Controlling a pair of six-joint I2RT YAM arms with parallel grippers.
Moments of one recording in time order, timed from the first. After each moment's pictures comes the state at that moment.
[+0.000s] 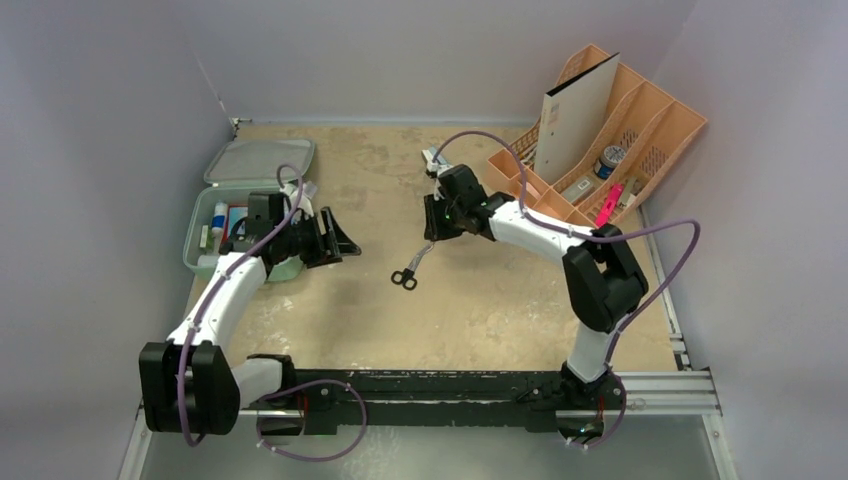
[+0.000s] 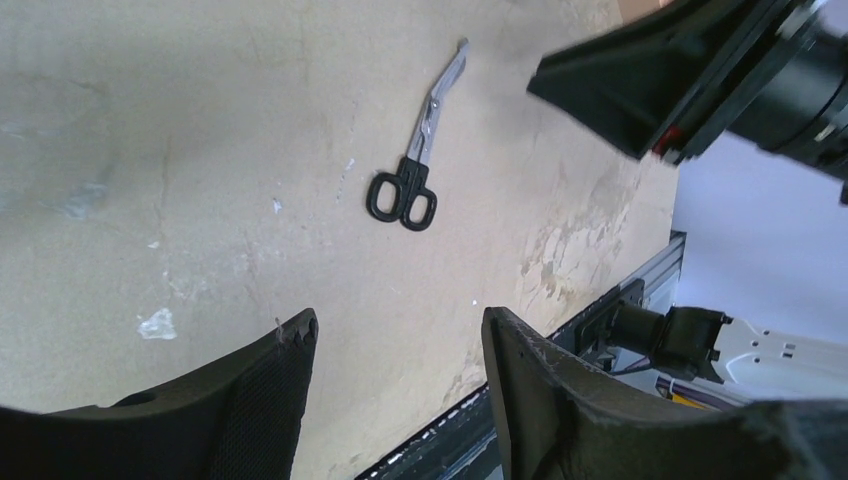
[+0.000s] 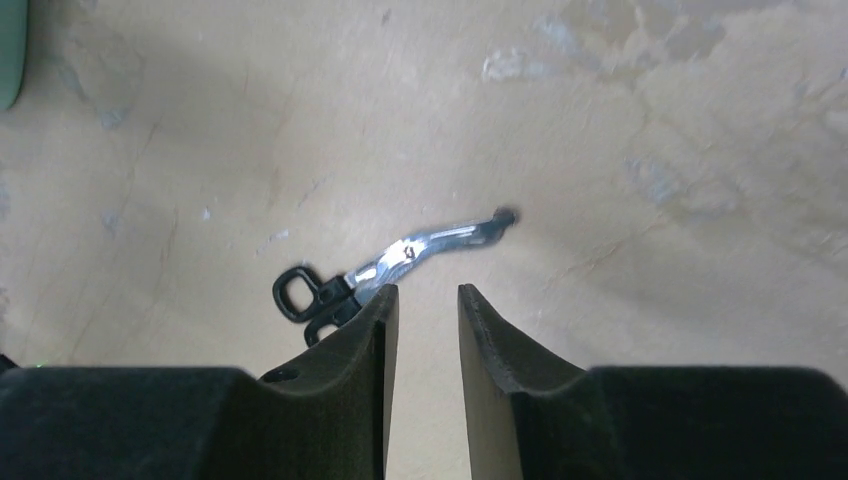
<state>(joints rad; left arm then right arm) -0.02 1.16 0.80 -0.49 0.65 -0.43 0.66 1.79 1.25 -0.33 -0.13 0.36</state>
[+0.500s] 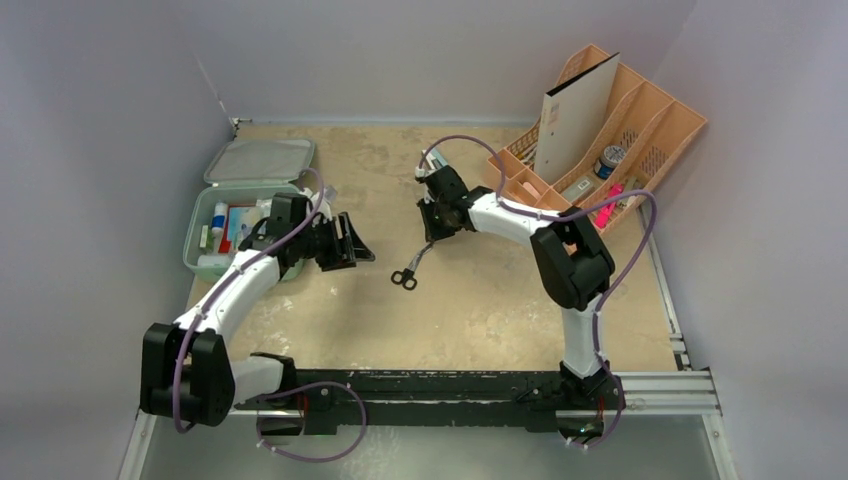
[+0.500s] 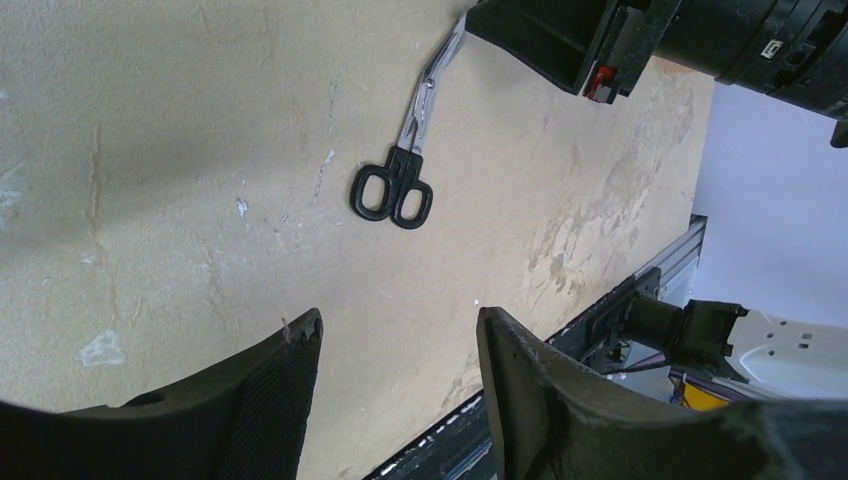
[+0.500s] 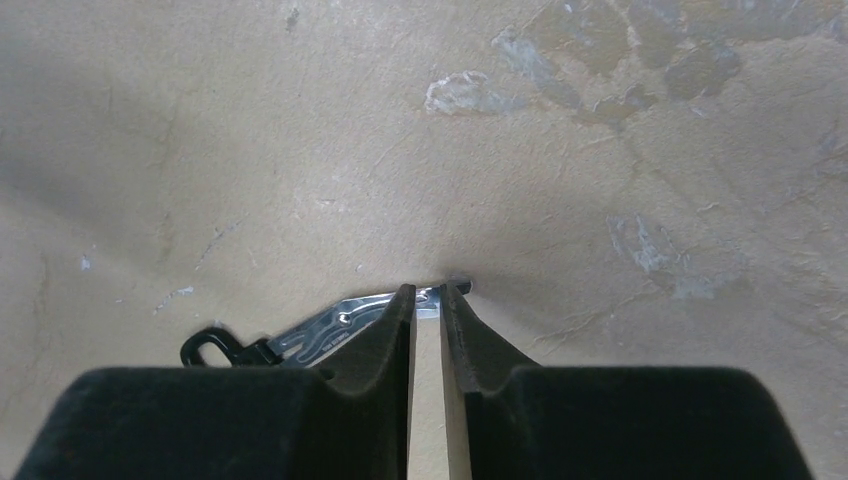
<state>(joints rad) -0.17 1.21 0.77 -0.41 0.58 -0.50 0.65 2.01 1.43 -0.40 -0.07 0.29</state>
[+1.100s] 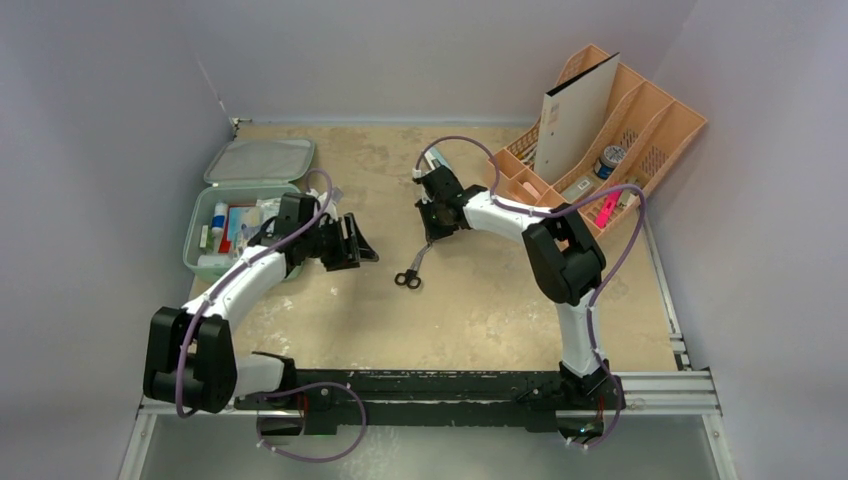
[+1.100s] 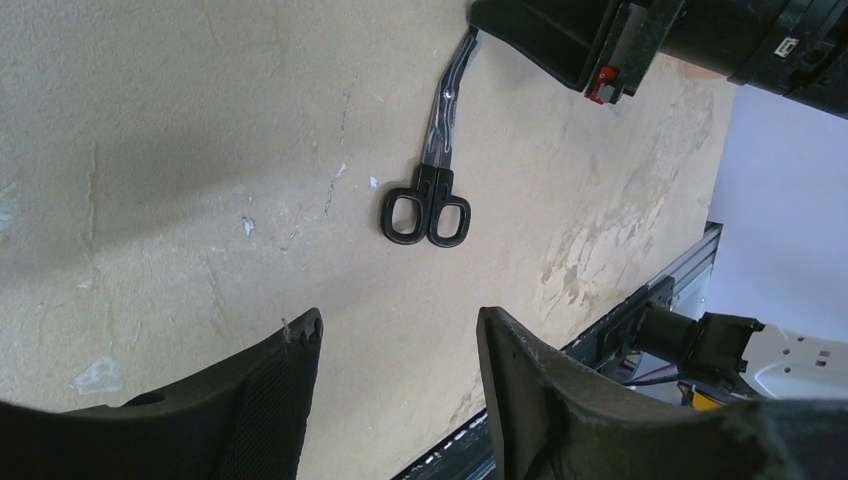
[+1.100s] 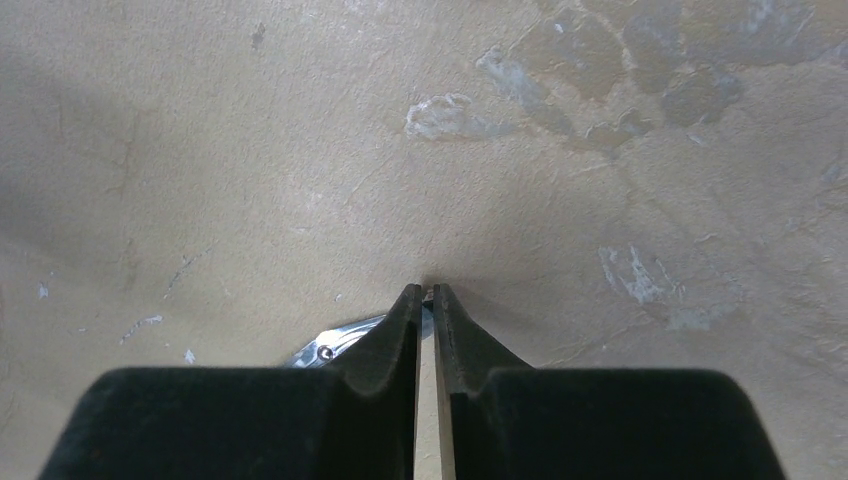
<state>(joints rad) -0.20 1.28 0.76 -0.35 0.54 -0.52 0.65 2.08 1.48 -0.42 -0.05 0.27</state>
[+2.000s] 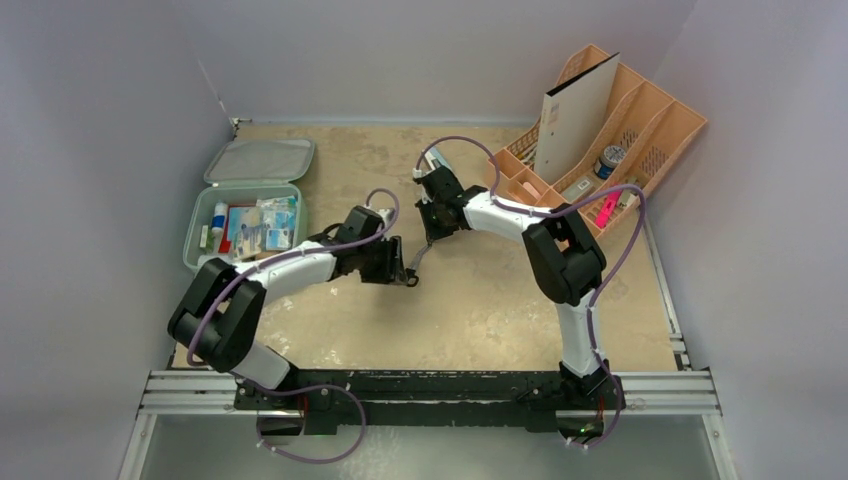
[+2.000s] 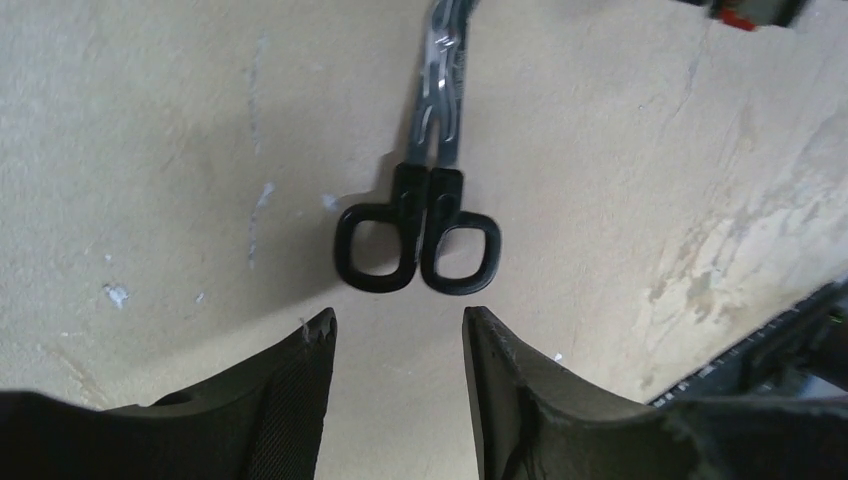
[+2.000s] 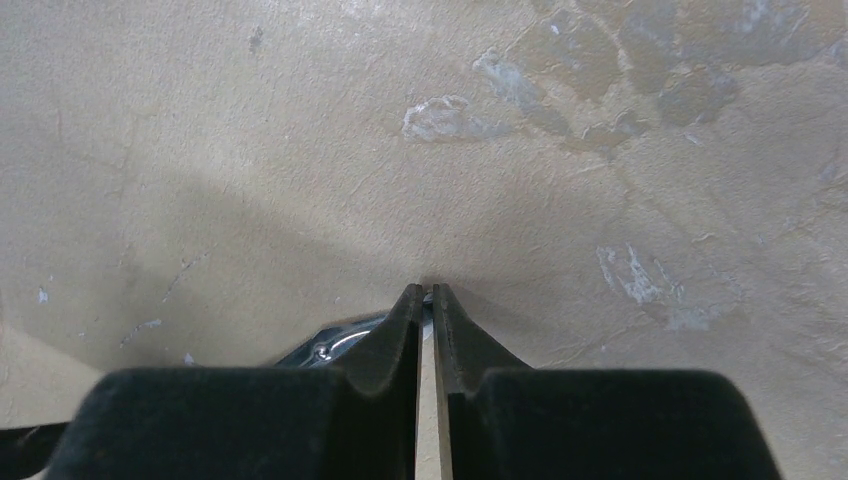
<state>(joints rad) -0.53 1.52 0.78 -0.24 0.27 -0.55 0.65 2.08 1.47 -0.42 -0.04 0.27</state>
